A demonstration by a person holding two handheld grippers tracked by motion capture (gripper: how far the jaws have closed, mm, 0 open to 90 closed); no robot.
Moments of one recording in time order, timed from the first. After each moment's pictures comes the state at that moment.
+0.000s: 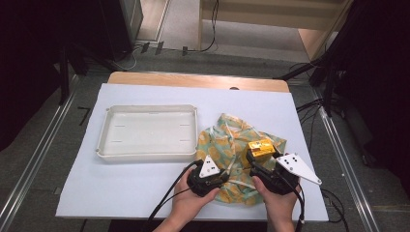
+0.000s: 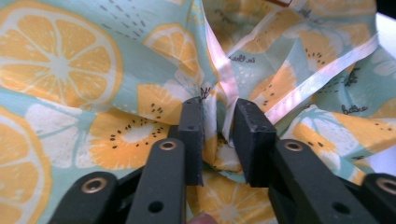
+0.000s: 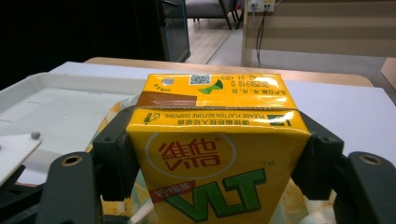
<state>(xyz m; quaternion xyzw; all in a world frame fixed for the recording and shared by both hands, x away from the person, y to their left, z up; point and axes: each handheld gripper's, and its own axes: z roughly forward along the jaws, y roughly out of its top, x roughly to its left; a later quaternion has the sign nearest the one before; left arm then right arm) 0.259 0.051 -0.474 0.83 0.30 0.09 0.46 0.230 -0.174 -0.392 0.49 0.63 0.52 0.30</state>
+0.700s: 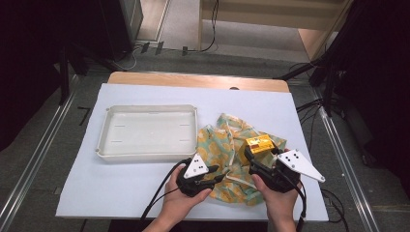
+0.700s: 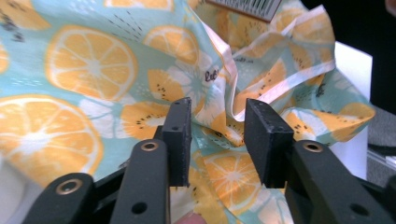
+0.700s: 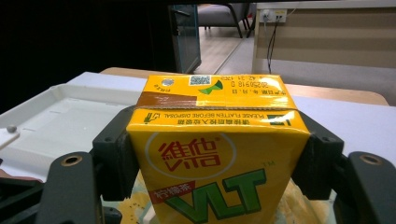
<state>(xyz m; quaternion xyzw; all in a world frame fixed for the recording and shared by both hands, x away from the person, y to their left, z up) 0.250 0.079 -0.449 0.82 0.29 0.09 0.49 0.230 -0.169 -0.373 0.47 0.64 0.54 0.29</state>
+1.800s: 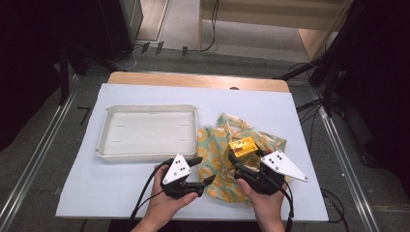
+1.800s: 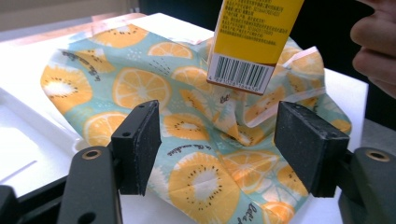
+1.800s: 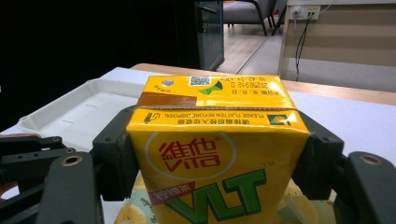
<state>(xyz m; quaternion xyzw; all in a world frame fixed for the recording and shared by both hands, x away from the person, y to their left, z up) 0.235 0.110 -0.426 0.78 0.29 0.14 0.53 0.226 -0.138 -0.375 0.44 0.66 0.55 0.26</state>
